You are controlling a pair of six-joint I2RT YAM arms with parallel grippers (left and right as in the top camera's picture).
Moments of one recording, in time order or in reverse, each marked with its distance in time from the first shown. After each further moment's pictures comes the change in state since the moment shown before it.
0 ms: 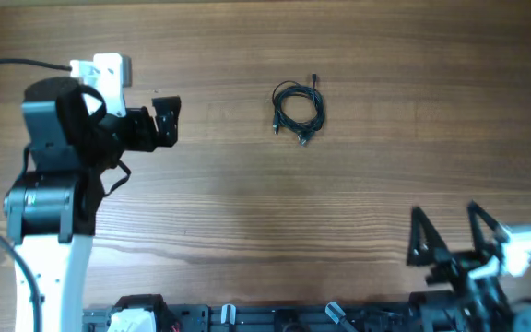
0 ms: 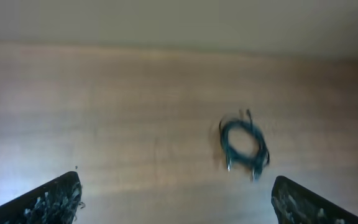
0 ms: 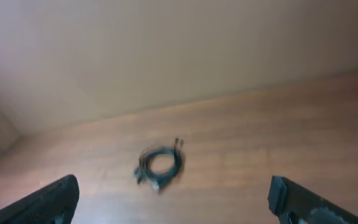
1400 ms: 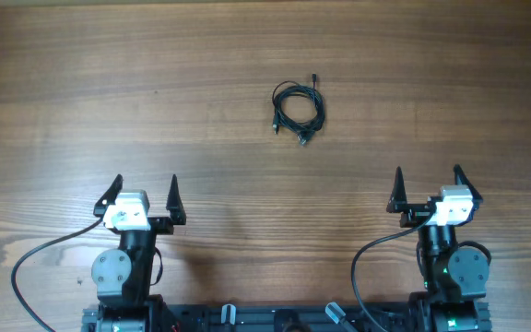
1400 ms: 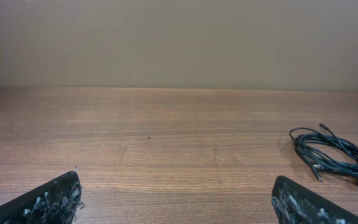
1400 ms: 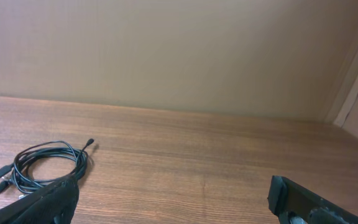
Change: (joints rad) left arm 0.019 -1.075 -1.214 0.660 -0.216 0.049; right arm 0.001 -0.024 -0.705 0.819 0.174 -0.369
